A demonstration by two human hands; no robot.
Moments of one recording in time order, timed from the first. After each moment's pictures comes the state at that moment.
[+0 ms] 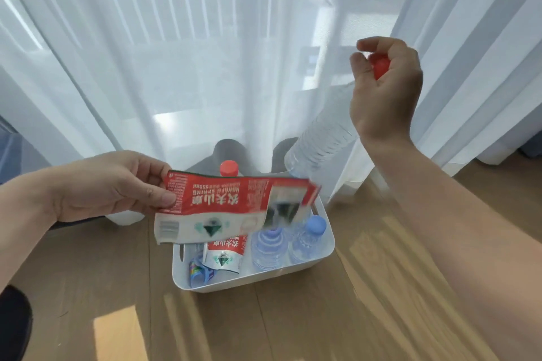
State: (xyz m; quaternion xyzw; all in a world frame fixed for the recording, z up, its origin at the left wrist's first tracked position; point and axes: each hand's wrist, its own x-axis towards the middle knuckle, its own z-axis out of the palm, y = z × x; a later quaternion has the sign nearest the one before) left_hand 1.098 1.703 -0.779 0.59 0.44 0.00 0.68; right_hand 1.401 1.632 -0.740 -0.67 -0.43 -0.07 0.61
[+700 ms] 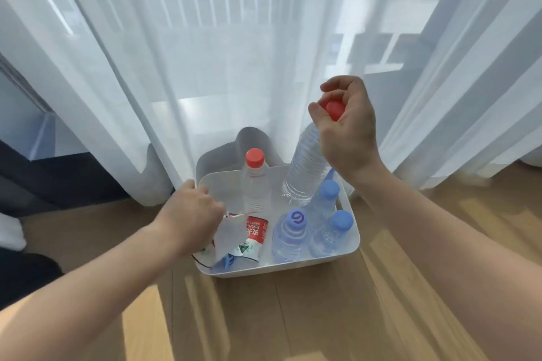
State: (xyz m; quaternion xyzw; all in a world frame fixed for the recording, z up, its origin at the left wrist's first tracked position) left_hand 1.134 1.659 -0.861 0.92 0.33 -0.17 -0.13; right_hand 1.351 1.639 -0.791 -0.61 -0.49 0.17 0.60
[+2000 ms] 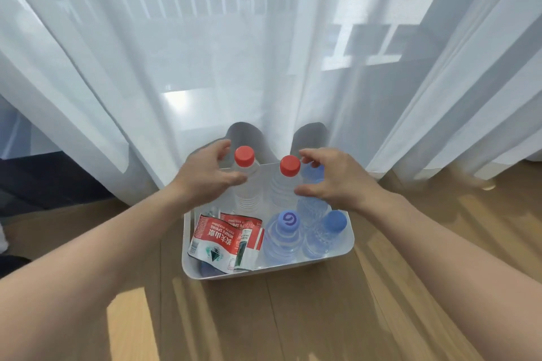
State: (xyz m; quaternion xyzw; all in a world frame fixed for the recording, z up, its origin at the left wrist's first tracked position) left_hand 1.174 1.705 -0.872 0.73 0.54 0.16 0.38; right_hand 1.388 1.628 -0.857 -0.71 -0.63 0.25 0.18
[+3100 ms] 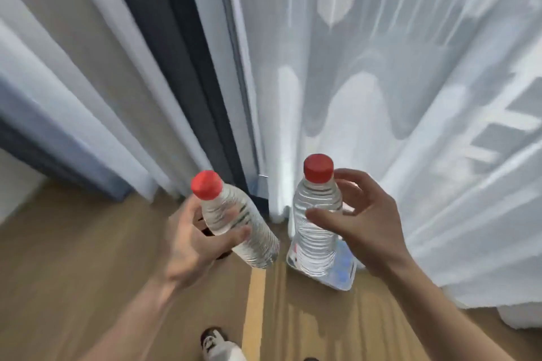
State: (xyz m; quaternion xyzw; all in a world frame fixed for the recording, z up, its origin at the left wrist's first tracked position) left_hand 1.042 1.419 -0.182 0.47 0.69 0.44 0.33; right_hand 1.273 1.487 -0.170 -0.48 -0.58 0.51 0.41
